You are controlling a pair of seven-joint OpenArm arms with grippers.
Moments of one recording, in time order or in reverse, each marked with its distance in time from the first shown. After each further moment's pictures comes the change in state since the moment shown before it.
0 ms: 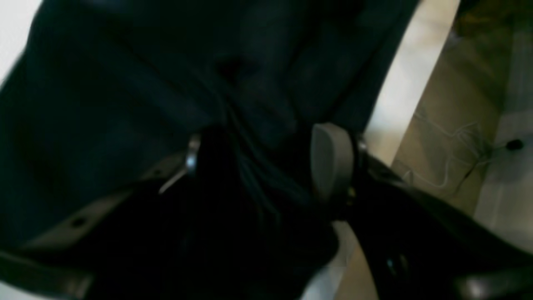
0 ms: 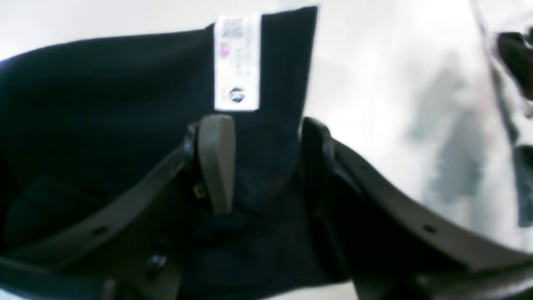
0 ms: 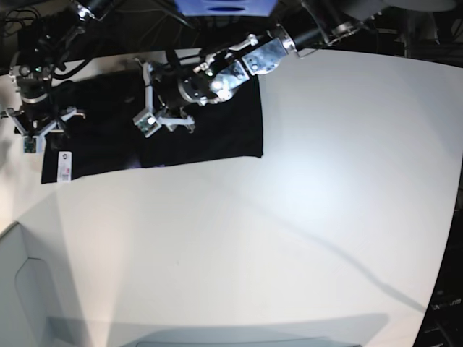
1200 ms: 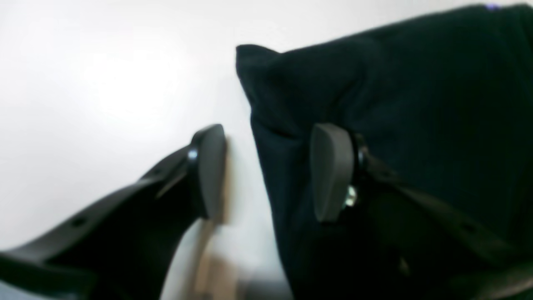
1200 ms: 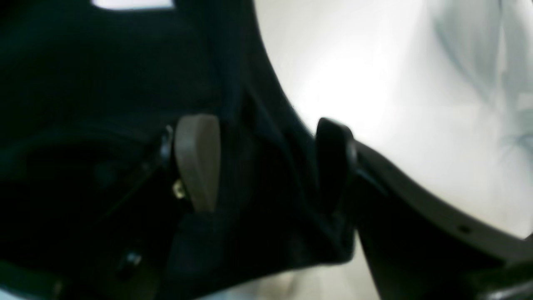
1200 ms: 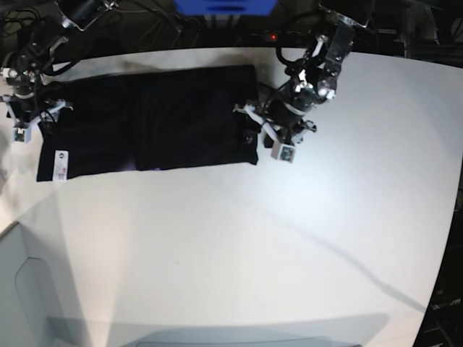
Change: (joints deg) left arm 17.5 -8.8 -40.5 7.5 0.2 0.2 -0.4; right arm 3.1 4.6 5.8 -13.0 2.6 0.0 -4.8
